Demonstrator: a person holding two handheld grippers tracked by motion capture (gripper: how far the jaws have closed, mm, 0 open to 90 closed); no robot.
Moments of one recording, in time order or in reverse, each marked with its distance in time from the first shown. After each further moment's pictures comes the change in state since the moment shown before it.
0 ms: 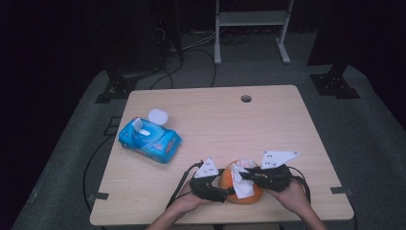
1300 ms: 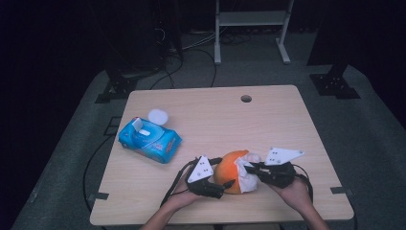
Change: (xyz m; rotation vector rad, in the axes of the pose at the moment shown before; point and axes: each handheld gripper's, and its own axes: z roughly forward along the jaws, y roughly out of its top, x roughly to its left) left arm 0.009 0.004 -0.011 -0.124 0.085 0.171; right arm -0.008 -0.004 -0.002 -0.013 -0.086 -0.002
